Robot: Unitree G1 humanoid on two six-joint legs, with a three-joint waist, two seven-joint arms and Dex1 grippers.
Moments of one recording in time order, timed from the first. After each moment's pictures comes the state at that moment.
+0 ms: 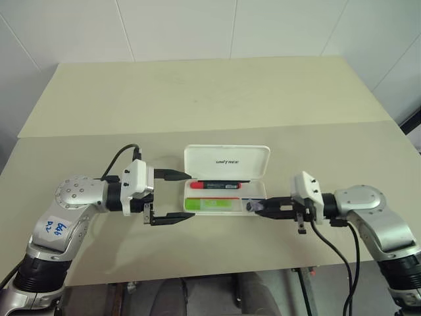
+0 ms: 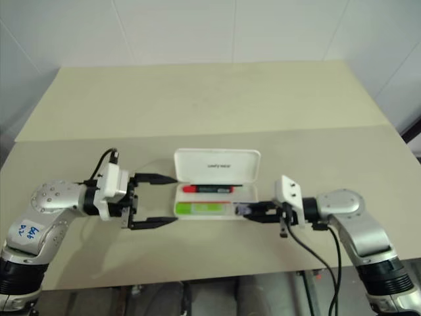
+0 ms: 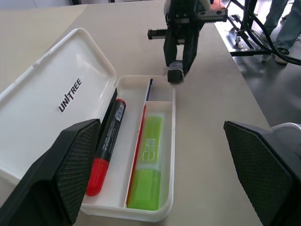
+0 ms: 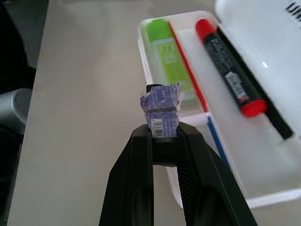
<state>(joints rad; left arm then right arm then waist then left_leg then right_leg) -0.27 0.76 0.03 -0.34 -0.49 0.31 -1.10 -0.28 -0.76 0.11 -0.18 0.39 0.31 1.25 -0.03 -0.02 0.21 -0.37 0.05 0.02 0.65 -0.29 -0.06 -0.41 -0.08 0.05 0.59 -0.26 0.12</state>
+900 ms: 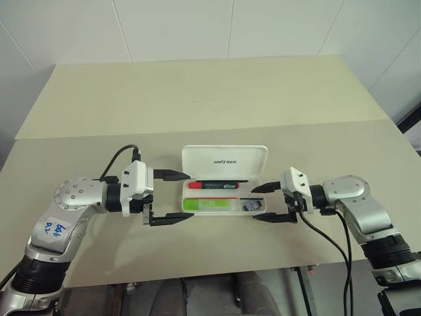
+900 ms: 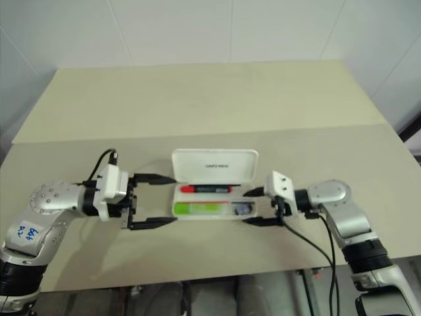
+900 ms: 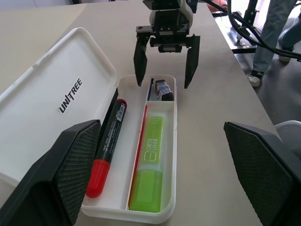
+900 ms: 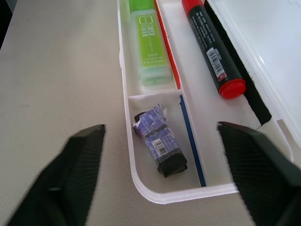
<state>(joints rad) -0.26 0.76 0.03 -0.34 -0.49 0.30 -1.08 -0.42 -0.71 0.16 0.07 0.28 0.16 1.33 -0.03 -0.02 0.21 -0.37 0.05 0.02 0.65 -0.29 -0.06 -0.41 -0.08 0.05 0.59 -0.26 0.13</state>
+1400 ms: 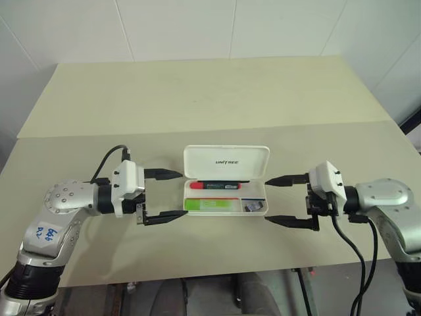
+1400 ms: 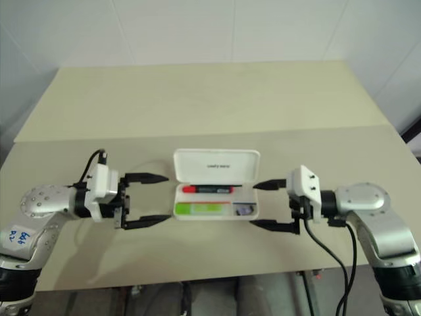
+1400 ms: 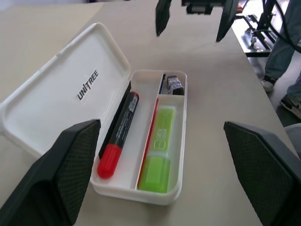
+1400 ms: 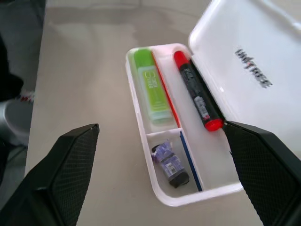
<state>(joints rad) -0.18 0.76 0.13 -0.34 -0.51 0.29 -1.08 -0.17 -0.83 -0.14 -0.35 0.52 0.39 1.22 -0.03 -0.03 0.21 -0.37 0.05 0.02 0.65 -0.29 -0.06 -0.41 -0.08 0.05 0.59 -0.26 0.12</state>
